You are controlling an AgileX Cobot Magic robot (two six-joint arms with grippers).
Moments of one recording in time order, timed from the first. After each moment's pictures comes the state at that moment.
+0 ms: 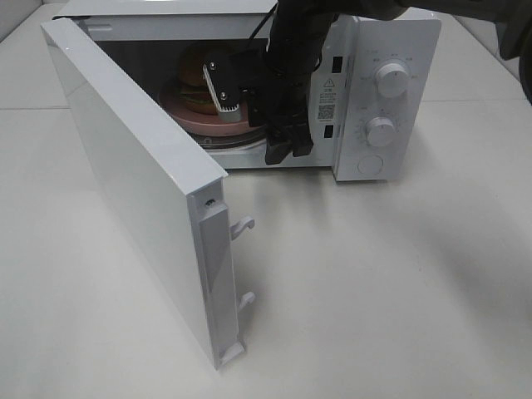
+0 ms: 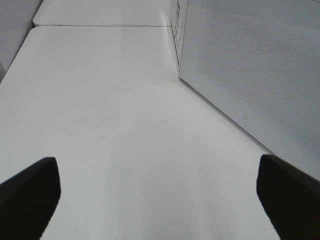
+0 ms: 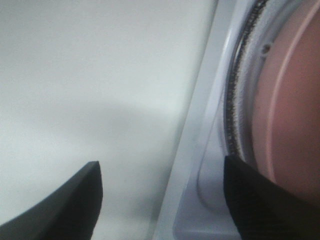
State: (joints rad) left arm -0.03 0.00 -0.50 -0.05 1.04 0.03; right arm 0.57 2.31 -2.02 0.09 1.00 -1.39
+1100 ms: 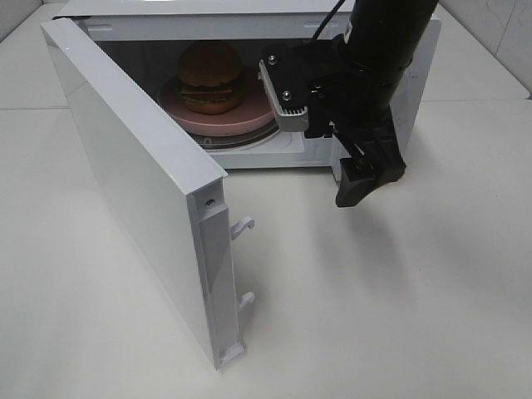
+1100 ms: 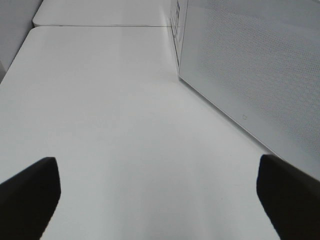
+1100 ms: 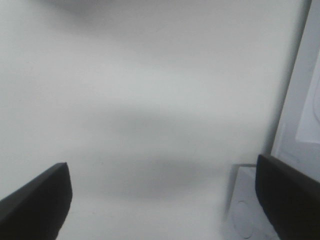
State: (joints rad) left arm -0.03 0.00 -0.50 -0.05 1.04 0.03; right arm 0.56 1.84 -1.44 0.09 0.99 -1.28
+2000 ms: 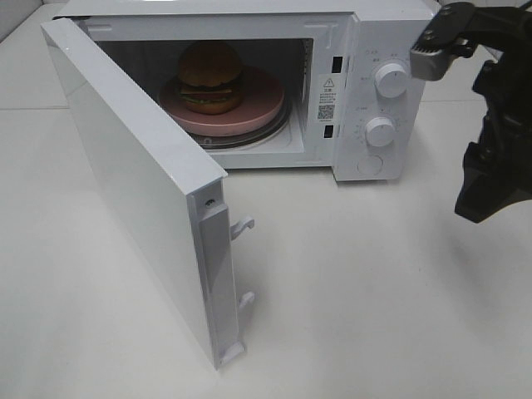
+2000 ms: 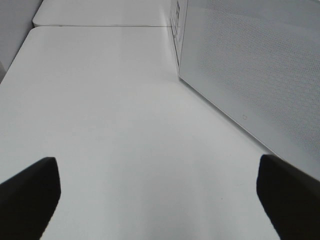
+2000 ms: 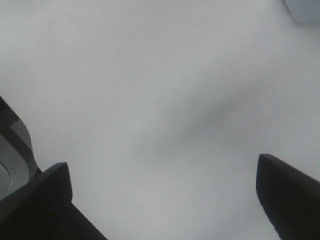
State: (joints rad) left arm -0.03 0.00 -0.50 -0.05 1.04 0.03; right arm 0.33 1.48 -1.16 0.04 1.11 -0.66
